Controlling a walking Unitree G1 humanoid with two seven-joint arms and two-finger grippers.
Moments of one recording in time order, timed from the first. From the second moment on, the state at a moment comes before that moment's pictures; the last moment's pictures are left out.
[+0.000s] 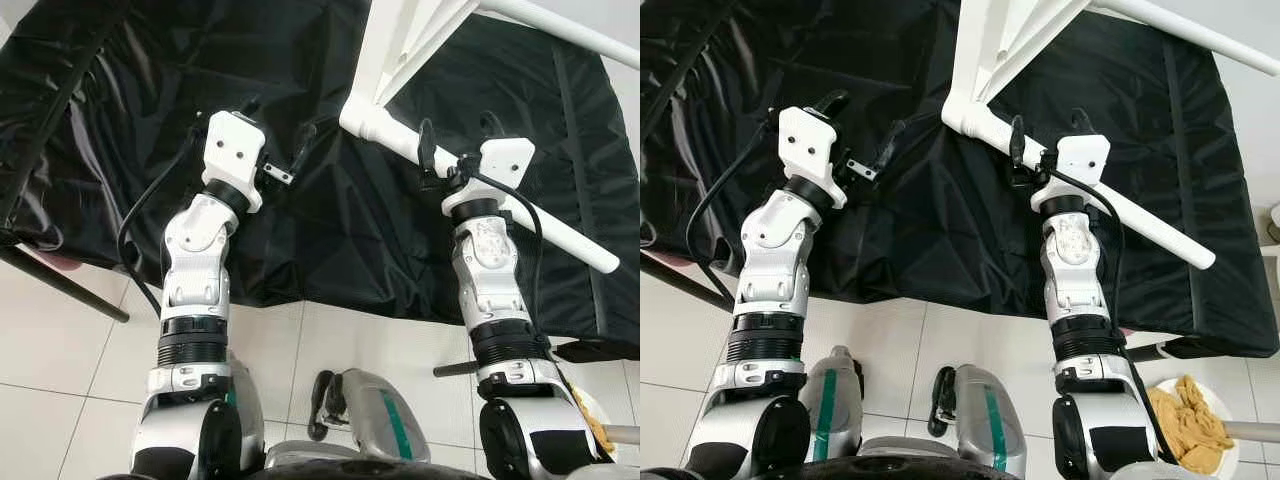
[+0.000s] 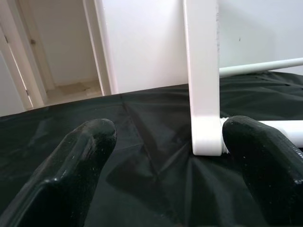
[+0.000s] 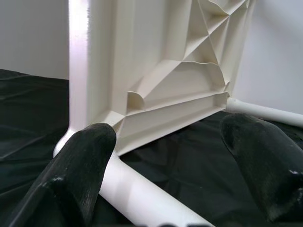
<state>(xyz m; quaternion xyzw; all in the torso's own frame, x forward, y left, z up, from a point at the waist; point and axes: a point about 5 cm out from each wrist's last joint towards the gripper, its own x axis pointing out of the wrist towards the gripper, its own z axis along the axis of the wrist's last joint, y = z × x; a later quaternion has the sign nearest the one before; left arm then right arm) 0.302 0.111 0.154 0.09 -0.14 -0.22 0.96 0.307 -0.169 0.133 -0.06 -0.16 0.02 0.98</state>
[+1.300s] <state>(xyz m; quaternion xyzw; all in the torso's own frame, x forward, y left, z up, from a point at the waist) 0.354 0.067 0.175 0.10 -0.07 -0.31 0.94 0.290 -0.179 0.140 -0.05 -0.19 -0.02 0.98</state>
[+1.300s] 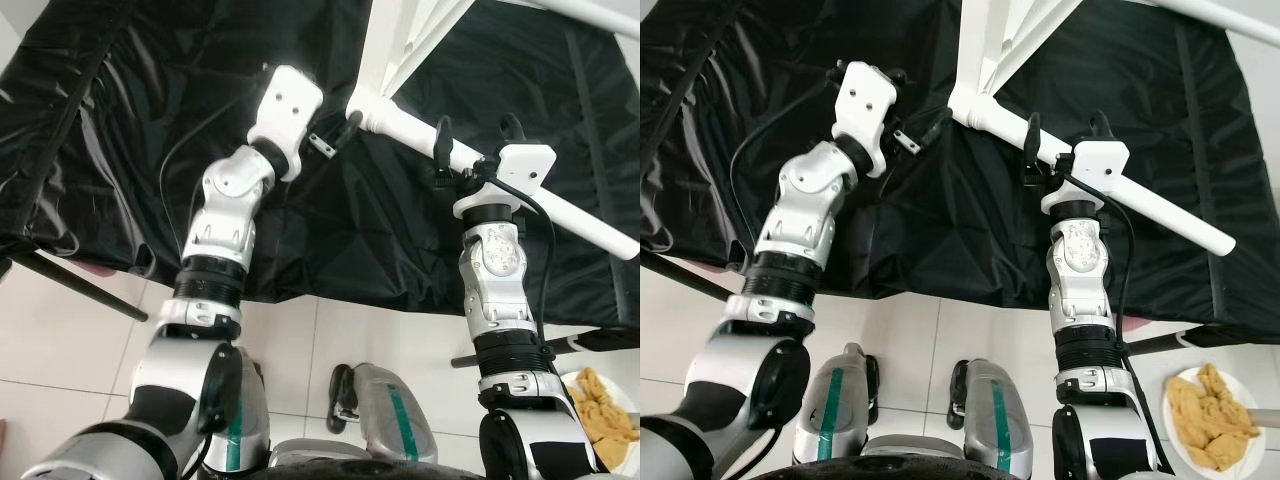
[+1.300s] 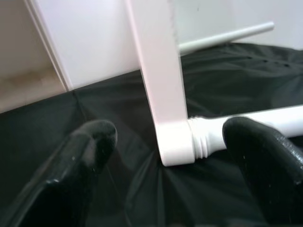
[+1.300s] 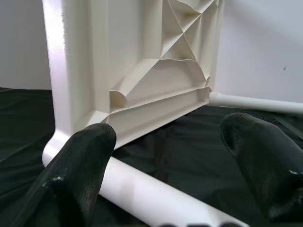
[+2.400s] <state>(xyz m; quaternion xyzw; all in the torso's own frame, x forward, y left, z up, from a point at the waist) 0.319 0.116 0.130 0.00 -0.03 -0.22 0.97 0.298 -0.155 0.130 -0.03 -0.14 0.04 0.99</state>
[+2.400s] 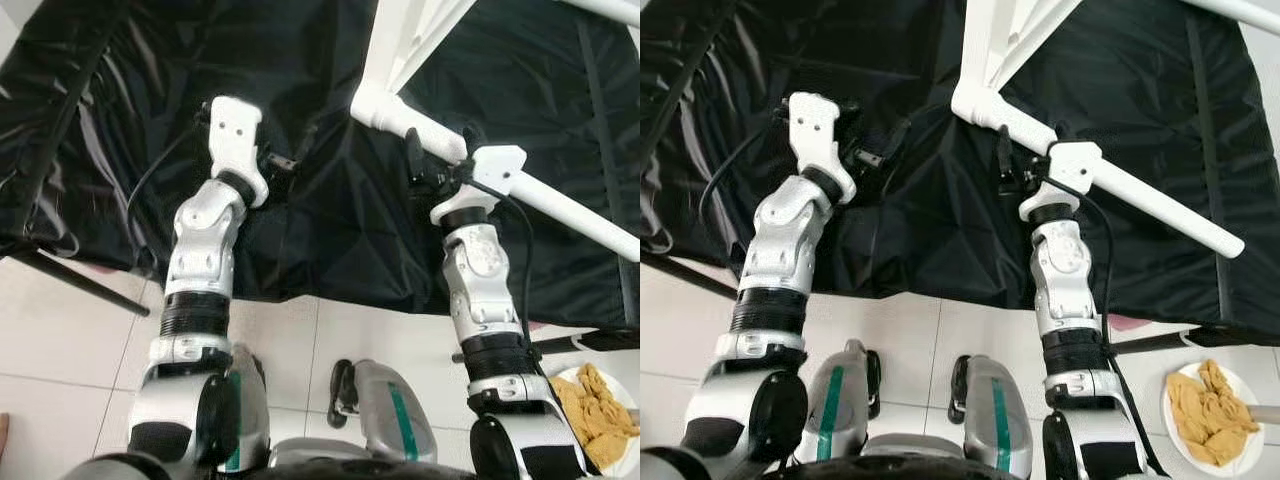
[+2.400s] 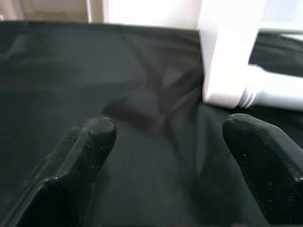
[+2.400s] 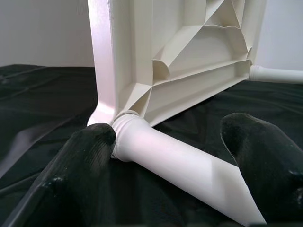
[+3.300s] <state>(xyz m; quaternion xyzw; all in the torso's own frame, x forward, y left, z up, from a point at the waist) 0.293 0.144 0.132 0.06 -0.04 -0.17 0.98 0.291 -0.165 0.122 -0.03 -0.13 0.03 0.99</state>
